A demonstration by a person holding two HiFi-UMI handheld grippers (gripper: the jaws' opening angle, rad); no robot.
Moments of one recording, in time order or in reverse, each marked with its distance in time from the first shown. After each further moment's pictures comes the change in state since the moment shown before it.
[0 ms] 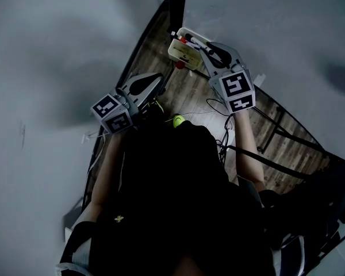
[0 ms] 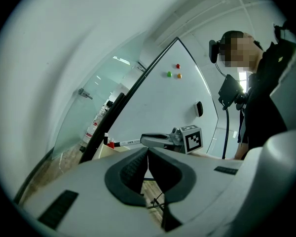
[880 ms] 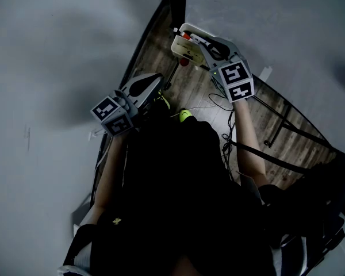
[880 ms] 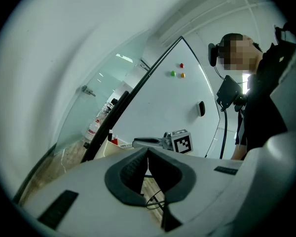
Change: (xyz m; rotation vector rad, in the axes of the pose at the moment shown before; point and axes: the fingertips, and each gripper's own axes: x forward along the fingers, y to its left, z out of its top) left arm -0.008 0.006 -0.003 -0.034 0.022 0.024; right arm 0.032 -0.004 -0.032 0.092 0.031 0.021
